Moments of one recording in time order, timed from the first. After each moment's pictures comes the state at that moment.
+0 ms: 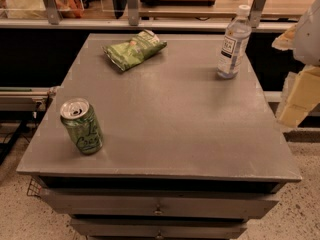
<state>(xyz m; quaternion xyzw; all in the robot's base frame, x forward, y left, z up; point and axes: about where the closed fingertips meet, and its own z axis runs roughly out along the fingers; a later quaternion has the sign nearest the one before) 0.438 -0.217 0.976 -0.60 0.78 -0.03 0.16</state>
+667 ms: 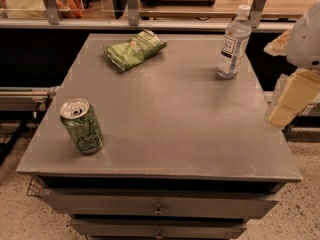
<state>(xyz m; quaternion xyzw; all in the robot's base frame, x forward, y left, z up) 0.444 -0.205 0.965 -0.59 0.78 0.02 0.19</state>
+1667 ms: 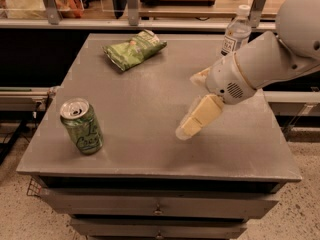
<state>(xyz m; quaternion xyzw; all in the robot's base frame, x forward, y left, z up) 0.480 -0.061 0.887 -0.56 0.74 0.24 0.28</state>
